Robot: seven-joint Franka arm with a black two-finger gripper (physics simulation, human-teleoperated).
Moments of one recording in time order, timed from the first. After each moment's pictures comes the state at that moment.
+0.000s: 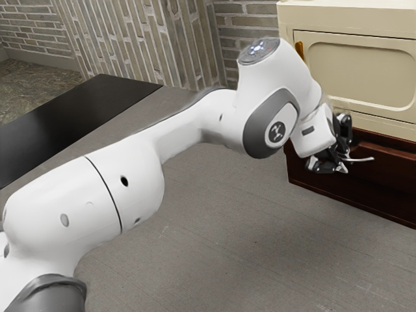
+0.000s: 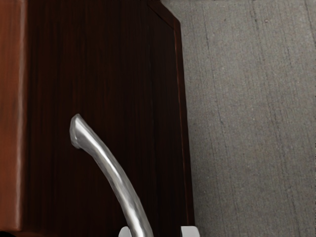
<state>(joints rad) -0.35 0.59 0.14 -1.10 -0.20 2.17 1.56</state>
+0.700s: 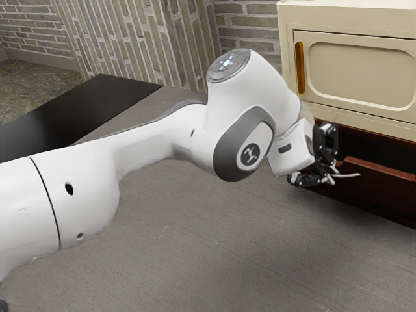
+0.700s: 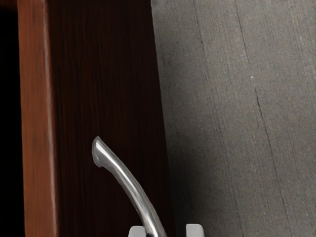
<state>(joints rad) -0.54 0.30 0.28 -1.53 -0.20 2.36 1.61</state>
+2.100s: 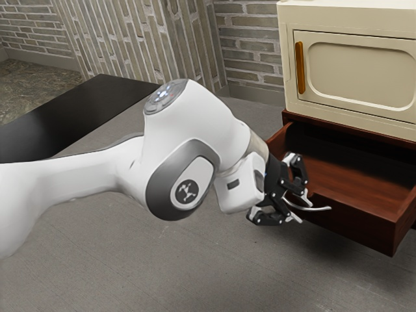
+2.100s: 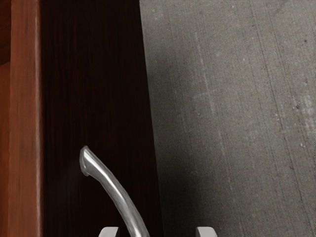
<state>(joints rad) -0.72 -0.03 0.40 -1.94 -0.19 2.45 1.62</state>
